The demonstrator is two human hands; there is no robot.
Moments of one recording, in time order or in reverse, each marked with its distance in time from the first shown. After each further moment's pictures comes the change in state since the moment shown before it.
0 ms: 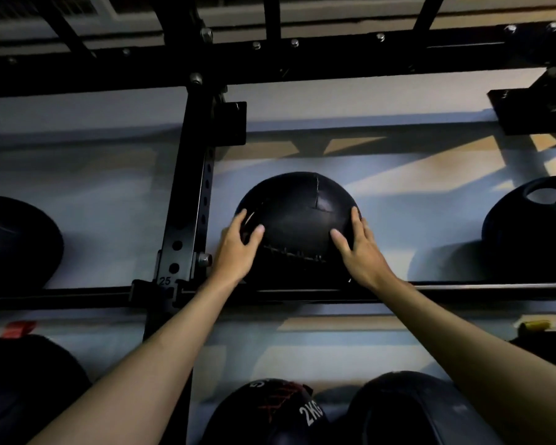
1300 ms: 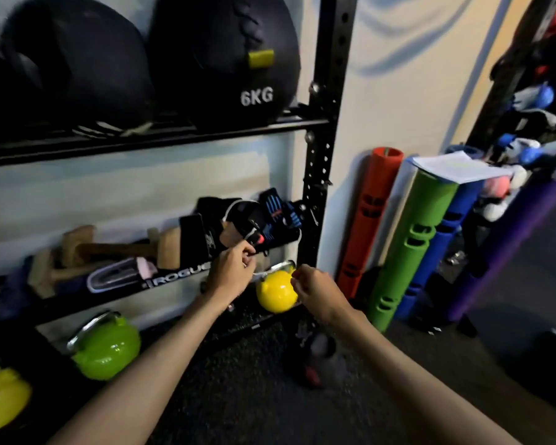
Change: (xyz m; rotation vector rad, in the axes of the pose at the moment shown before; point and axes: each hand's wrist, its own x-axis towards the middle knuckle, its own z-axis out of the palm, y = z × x) left_hand -0.708 0.191 0.256 0.079 -0.960 -0.392; right_hand -0.703 0.141 -0.390 -0.406 -0.585 0.833
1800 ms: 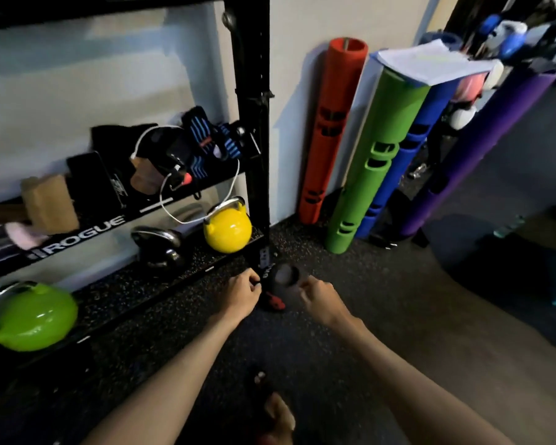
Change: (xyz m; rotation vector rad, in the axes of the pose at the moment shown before) left_hand -0.047 -0.013 0.256 0.021 -0.489 -0.274; right_hand -0.065 0.214 0.037 0.067 -0.258 0.475
